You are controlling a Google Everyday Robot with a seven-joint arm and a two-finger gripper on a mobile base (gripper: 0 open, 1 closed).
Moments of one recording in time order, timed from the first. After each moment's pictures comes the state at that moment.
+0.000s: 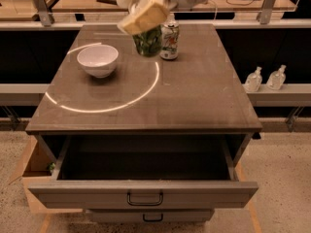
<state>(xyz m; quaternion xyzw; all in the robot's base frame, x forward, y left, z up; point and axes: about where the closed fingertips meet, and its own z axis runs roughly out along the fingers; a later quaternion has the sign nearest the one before) 0.552 0.045 1.069 -0.70 0.51 0.21 0.46</state>
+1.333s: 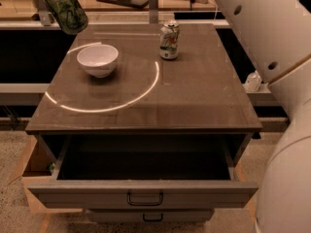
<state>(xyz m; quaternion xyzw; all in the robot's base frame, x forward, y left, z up) 0.578 0.209 1.132 -0.64 0.46 0.32 0.53</state>
